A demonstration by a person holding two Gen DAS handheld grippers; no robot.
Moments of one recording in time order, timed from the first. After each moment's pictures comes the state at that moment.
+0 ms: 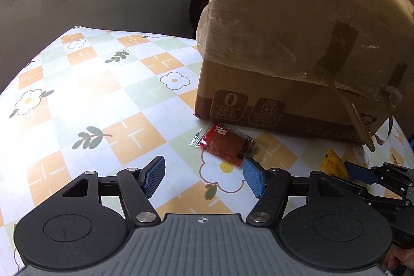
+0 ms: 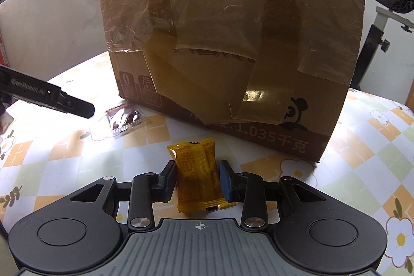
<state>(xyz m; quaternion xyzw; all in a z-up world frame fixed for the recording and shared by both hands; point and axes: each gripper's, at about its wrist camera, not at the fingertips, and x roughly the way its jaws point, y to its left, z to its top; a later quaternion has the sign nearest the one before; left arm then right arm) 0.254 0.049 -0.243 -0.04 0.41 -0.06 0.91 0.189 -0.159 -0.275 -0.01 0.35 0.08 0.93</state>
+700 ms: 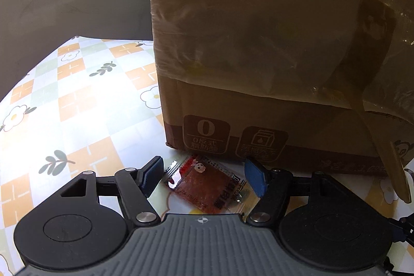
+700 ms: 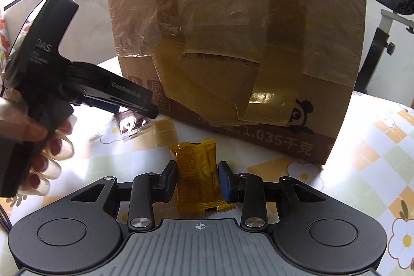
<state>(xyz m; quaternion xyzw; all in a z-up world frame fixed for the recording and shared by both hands) 0.308 -0.009 -0.260 -0.01 0.40 0.00 0.92 0.183 -0.168 -0.274 0.00 0.34 0.10 0.94</state>
